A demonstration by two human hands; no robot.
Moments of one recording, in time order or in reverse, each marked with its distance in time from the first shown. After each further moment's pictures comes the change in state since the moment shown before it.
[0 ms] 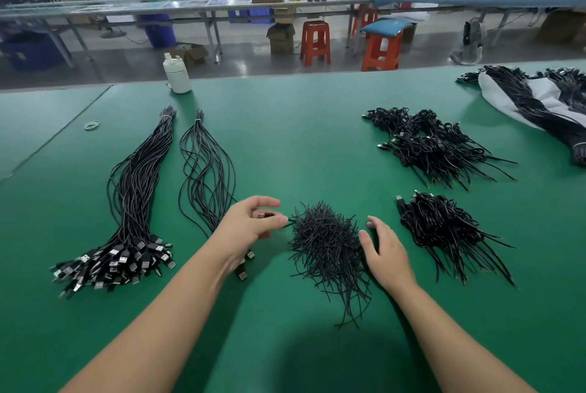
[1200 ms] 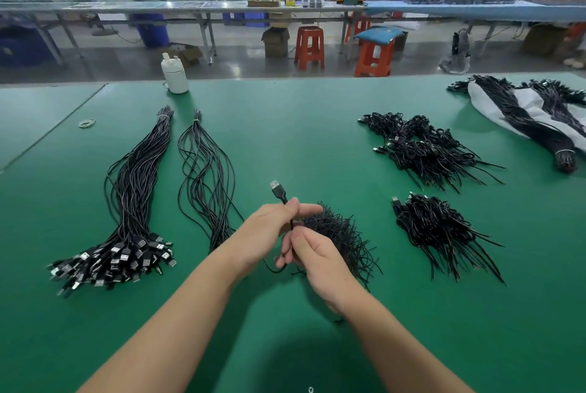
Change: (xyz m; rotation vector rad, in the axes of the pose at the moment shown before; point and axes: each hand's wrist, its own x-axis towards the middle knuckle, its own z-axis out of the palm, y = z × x) left_hand -0.037 0.024 0.017 0.196 -0.332 0.198; right_hand -0.068 -0.171 0.010 0.886 -0.356 -0.144
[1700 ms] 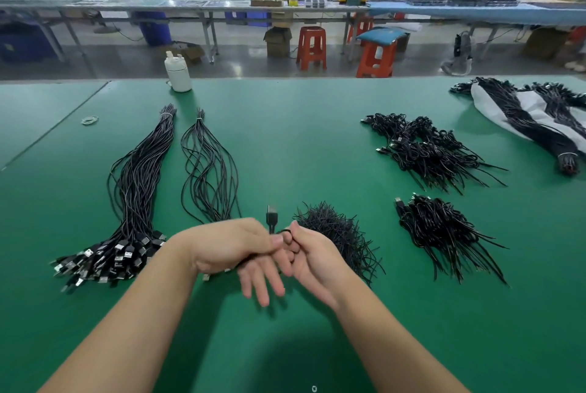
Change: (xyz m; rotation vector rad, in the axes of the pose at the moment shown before) left_hand -0.020 -0.003 -0.052 -0.062 -0.541 -0.282; right_hand 0.022 0.009 0.012 0.589 0.034 0.317
